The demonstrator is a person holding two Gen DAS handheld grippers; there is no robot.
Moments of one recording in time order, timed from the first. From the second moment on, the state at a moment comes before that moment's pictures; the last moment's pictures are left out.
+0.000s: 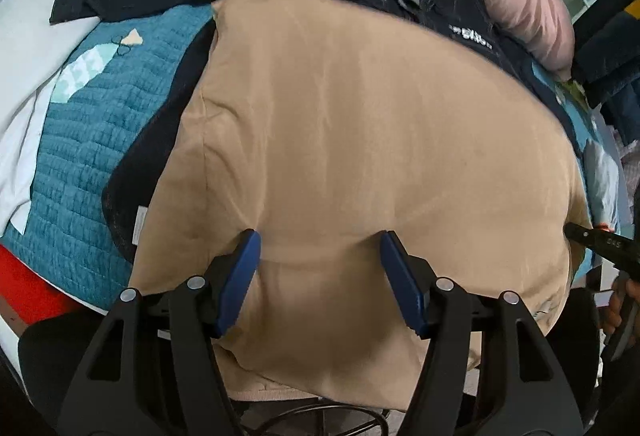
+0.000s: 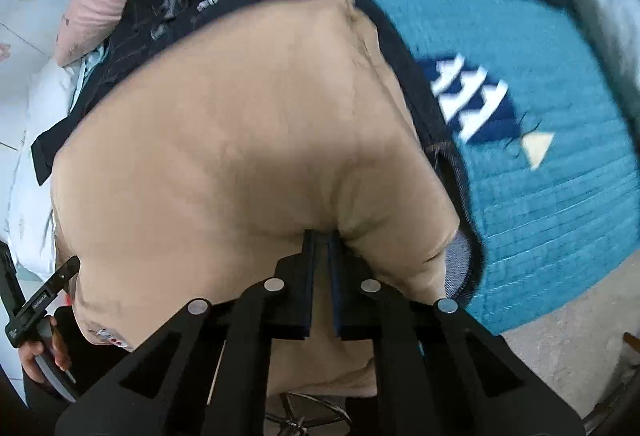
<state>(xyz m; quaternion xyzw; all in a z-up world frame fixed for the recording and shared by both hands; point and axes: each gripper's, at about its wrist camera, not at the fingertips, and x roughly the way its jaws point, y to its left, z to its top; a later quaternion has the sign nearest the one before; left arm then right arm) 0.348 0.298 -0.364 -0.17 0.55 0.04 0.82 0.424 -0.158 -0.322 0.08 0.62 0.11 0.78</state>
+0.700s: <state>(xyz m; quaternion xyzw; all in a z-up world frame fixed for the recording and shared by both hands) 0.290 0.376 -0.370 -0.38 0.54 0.05 0.75 0.410 -0.018 -0.358 0.04 0.65 0.25 0.72</state>
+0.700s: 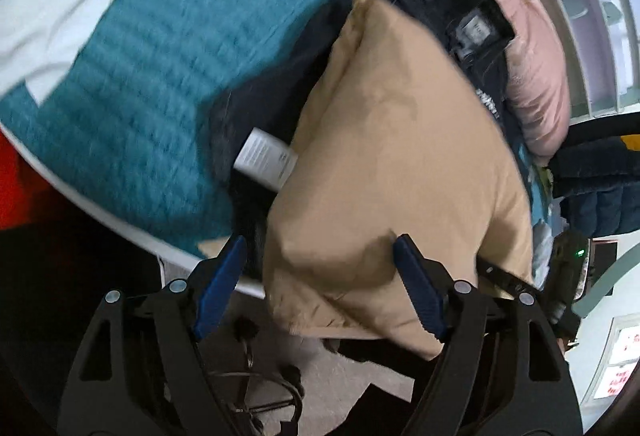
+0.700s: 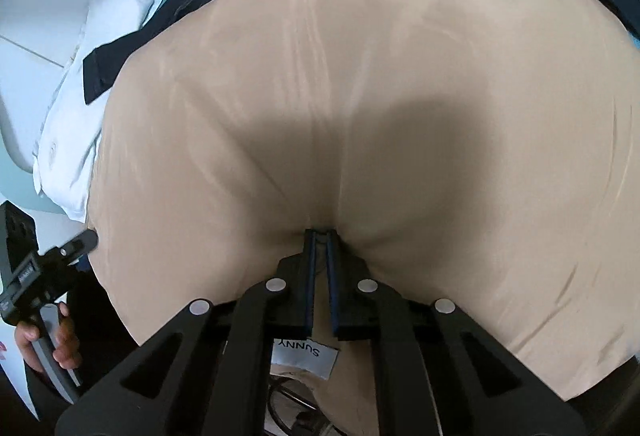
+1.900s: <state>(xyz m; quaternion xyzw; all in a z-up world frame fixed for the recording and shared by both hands) 0.311 0.312 -0.293 -0.30 0.46 -0.10 0.83 0.504 0.022 -0.349 0.09 0.63 0.21 0.74</state>
